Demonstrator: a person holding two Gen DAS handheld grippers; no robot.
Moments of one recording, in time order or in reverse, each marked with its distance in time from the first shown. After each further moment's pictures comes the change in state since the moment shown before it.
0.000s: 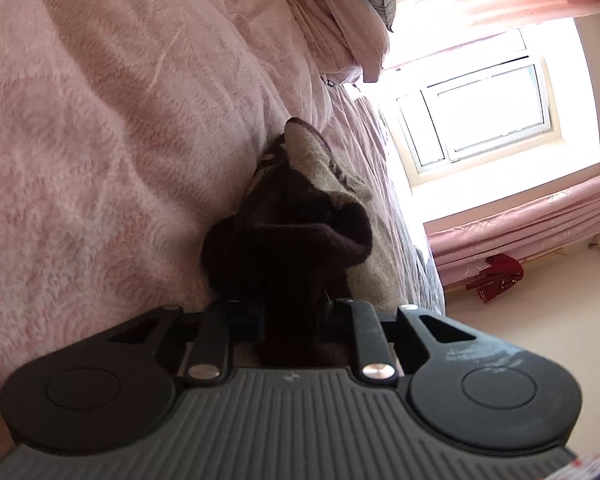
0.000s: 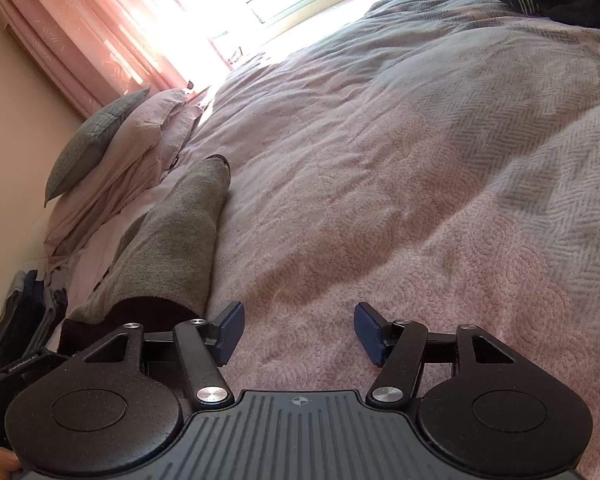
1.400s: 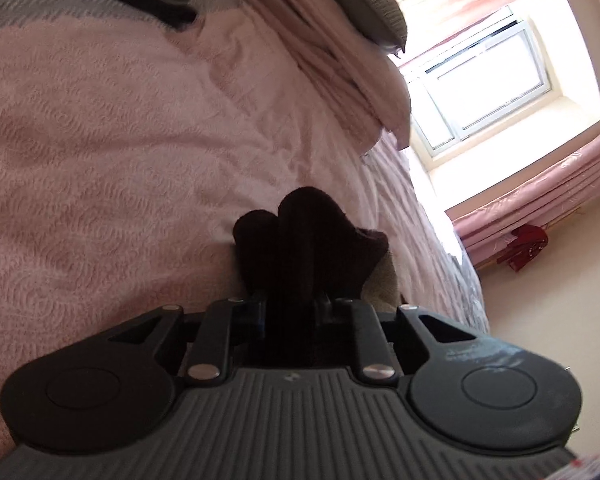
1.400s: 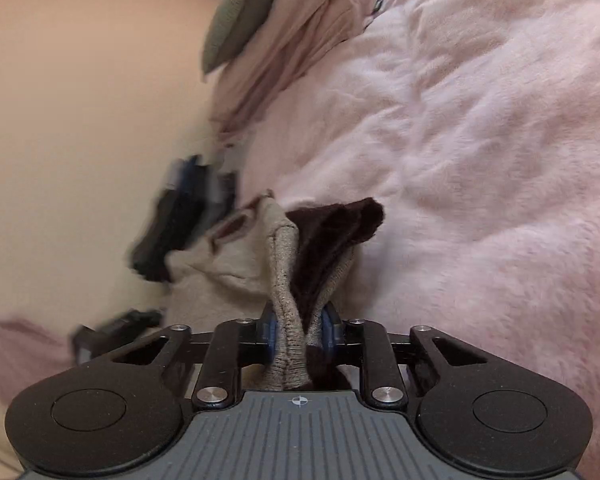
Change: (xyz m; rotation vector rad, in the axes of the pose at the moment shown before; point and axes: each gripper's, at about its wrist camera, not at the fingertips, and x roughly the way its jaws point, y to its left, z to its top) left arm -0.051 0.084 0.205 0.173 0.054 0.085; right arm 0.194 0.133 0.008 -0.169 0.431 0.510
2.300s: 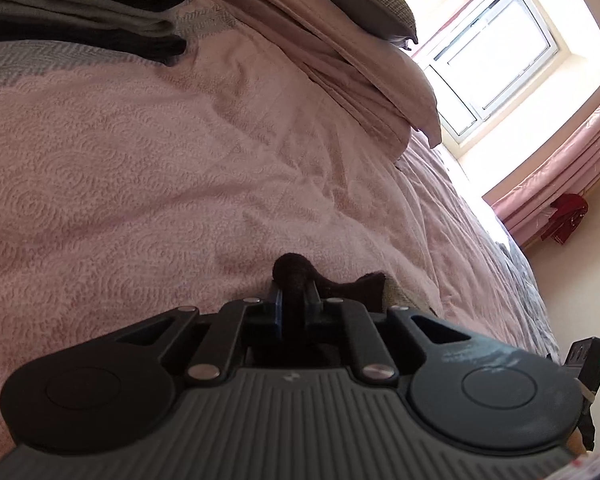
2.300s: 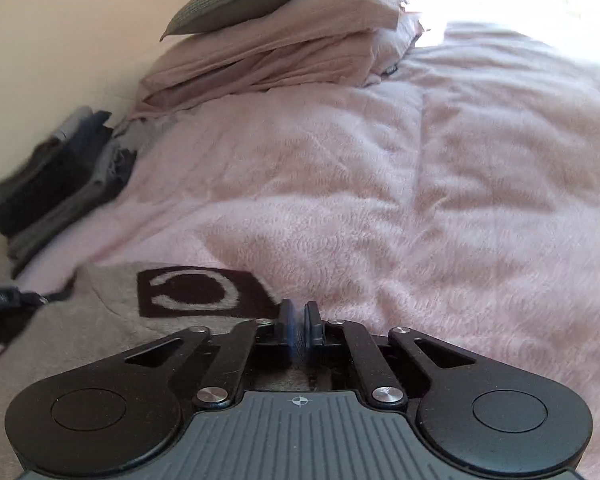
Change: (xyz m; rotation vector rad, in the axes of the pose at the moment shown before) left arm 0.033 -0.008 0.030 0.187 -0.063 0.117; right arm 0.079 0.060 0.049 -0.352 -0.085 -0.414
